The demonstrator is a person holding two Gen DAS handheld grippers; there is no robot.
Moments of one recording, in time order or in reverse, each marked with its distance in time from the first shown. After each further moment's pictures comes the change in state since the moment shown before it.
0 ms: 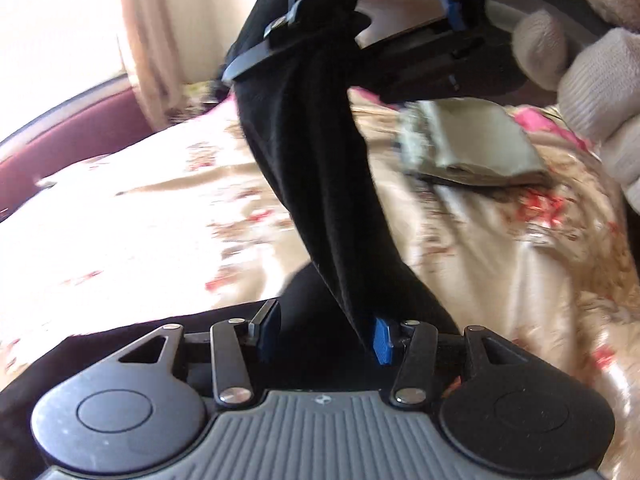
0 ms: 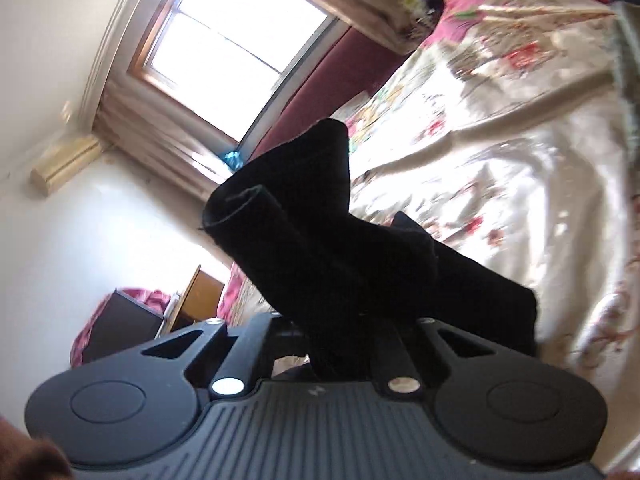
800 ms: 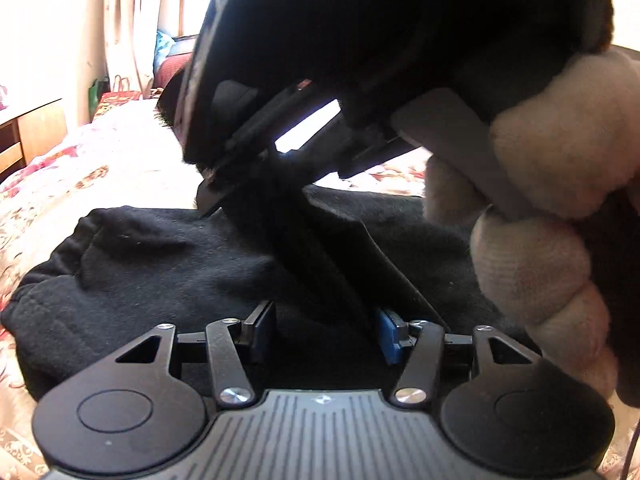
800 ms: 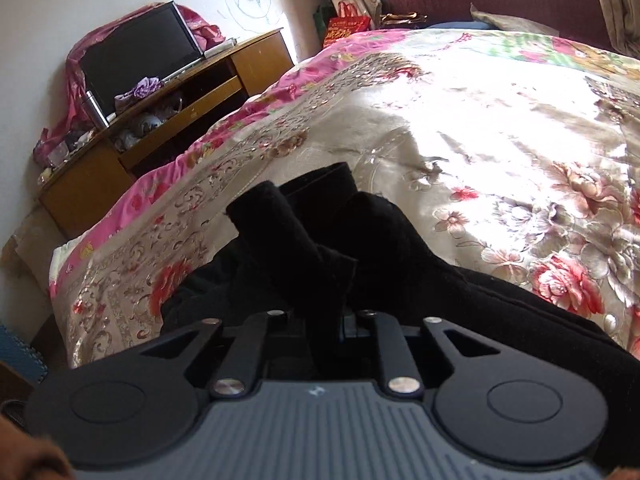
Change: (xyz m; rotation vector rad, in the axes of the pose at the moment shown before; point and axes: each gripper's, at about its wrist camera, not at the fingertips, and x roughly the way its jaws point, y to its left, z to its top) left arm -0.077 0.159 -0.127 -0.484 -0.004 0.384; right arm 0.251 0.193 -0.177 -0.670 0.519 -0.022
